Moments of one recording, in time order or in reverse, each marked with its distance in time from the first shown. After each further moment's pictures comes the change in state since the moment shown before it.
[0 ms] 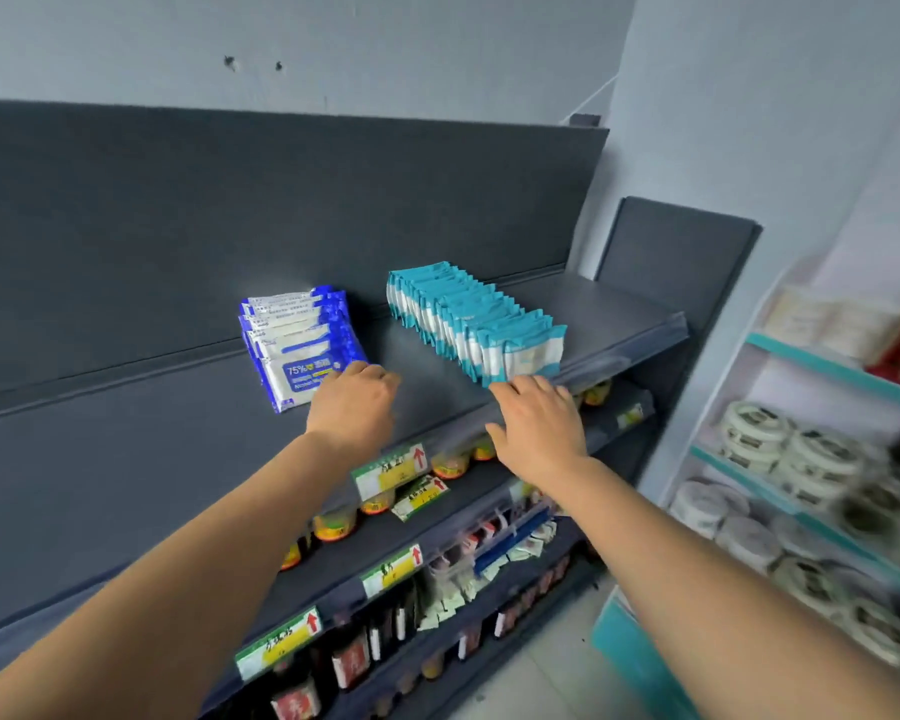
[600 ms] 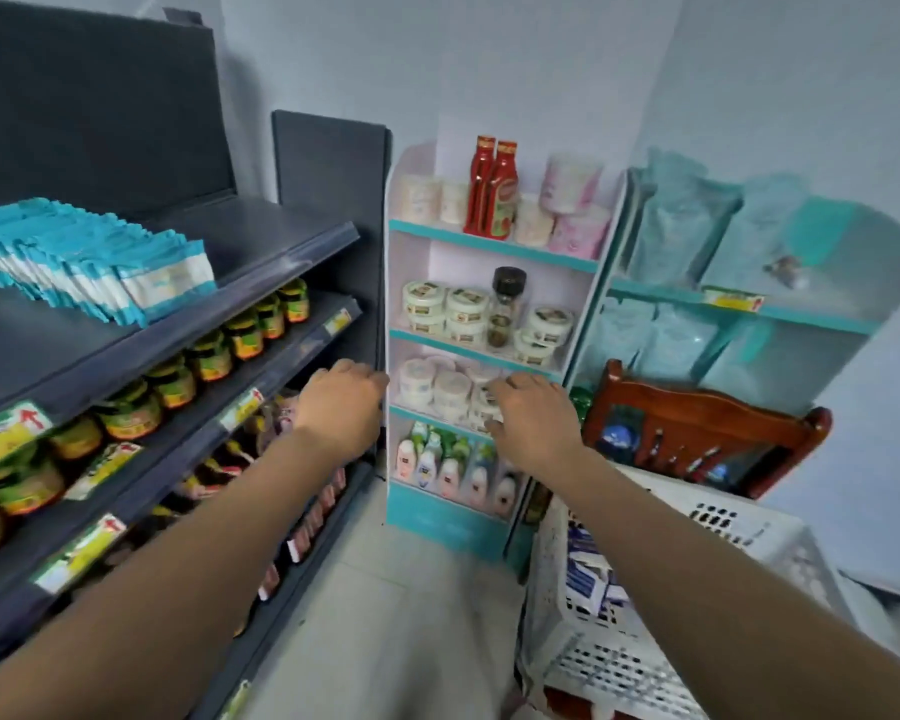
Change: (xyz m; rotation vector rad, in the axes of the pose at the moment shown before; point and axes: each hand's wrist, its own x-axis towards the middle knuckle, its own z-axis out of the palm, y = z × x) left_hand -0.077 0.319 -0.013 -0.169 -0.018 0.585; right_hand -0.308 0.188 -0.061 -0.154 -0.180 0.579
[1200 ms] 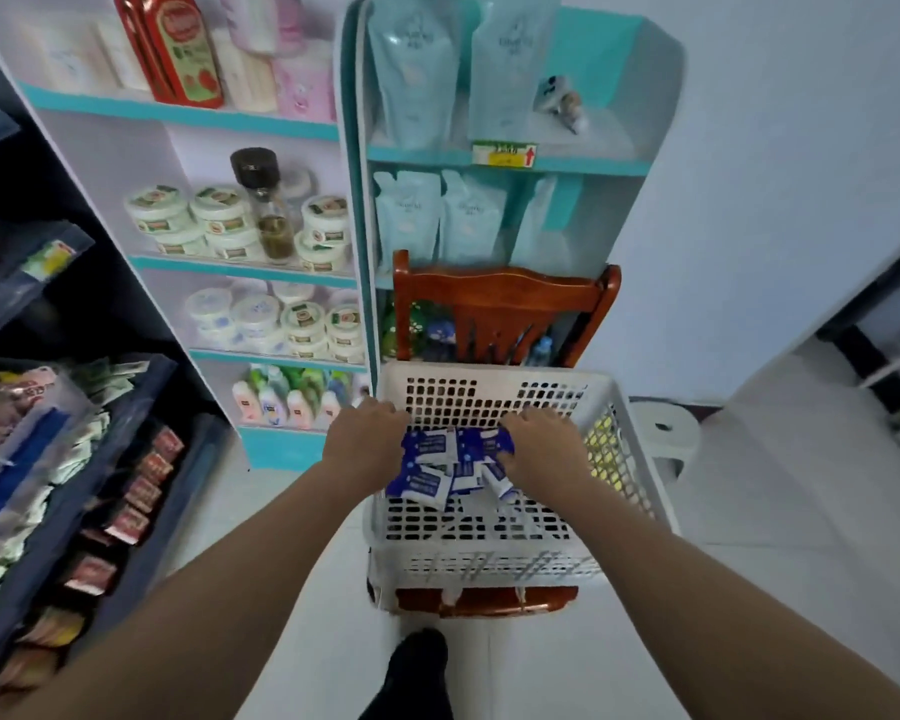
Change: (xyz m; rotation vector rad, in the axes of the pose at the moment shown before) left_hand 0.031 0.330 0.105 -0.043 -0.243 0.361; right_hand -0.165 0.262 0.103 0.057 -0.346 0.367
